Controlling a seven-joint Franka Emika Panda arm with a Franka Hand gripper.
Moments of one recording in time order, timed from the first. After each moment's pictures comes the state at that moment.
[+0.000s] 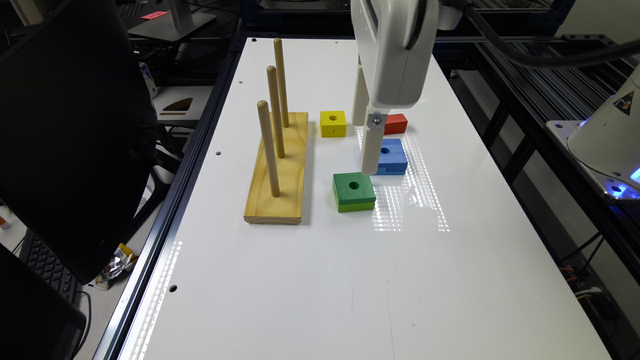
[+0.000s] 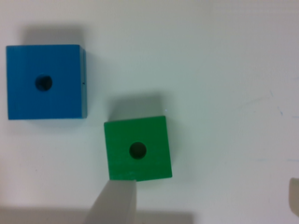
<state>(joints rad) 0.22 0.08 0.07 -2.28 0.01 2.37 1.06</state>
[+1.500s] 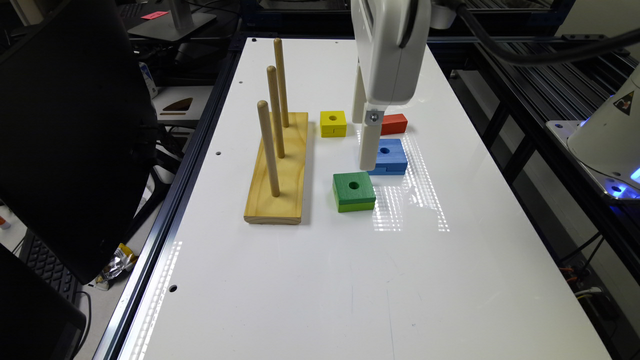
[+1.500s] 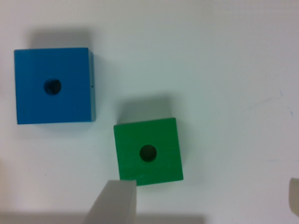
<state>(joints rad) 0.21 0.08 0.06 -2.28 0.01 2.37 1.06</state>
